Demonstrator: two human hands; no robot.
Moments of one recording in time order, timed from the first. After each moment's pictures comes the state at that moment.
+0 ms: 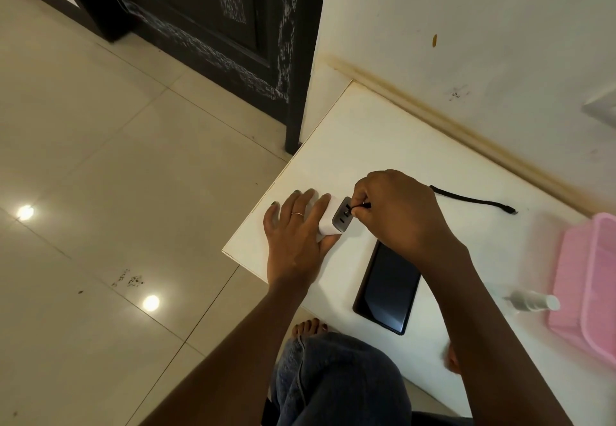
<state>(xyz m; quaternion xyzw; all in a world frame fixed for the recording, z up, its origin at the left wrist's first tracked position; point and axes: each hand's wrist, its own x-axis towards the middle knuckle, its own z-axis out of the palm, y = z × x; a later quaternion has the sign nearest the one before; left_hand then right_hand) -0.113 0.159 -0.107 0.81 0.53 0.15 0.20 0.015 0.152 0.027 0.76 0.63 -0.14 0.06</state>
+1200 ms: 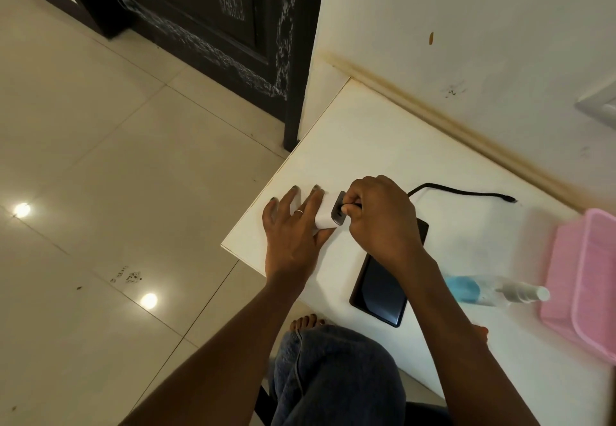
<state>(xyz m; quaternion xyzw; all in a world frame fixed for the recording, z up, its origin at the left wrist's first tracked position) -0.115 0.156 -0.115 0.77 0.57 0.12 0.25 0.003 0.138 -0.004 0.80 0.59 -0.13 -0.09</state>
